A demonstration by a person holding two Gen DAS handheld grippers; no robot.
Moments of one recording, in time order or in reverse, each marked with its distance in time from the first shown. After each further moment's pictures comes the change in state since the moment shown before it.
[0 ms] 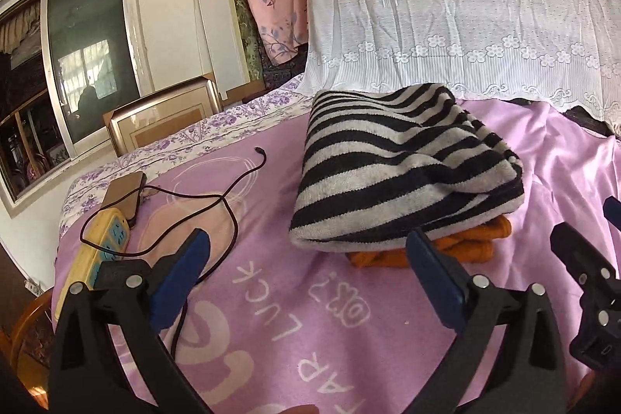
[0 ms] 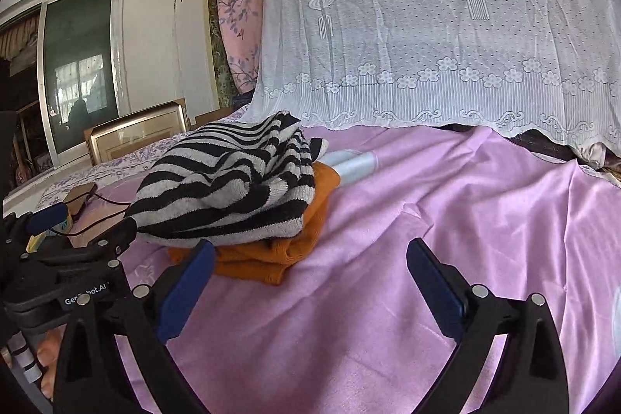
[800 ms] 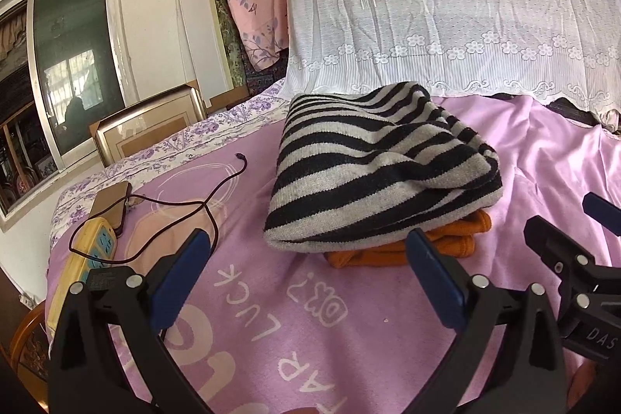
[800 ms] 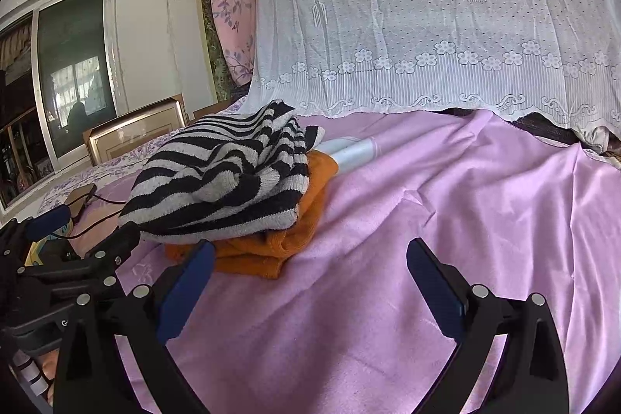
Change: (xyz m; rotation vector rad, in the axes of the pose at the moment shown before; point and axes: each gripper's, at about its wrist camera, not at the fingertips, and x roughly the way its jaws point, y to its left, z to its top) left arm 0.000 -0.010 0.000 0.026 -0.013 -0.049; right arm 0.009 -0.005 -0.002 0.036 0.037 0.009
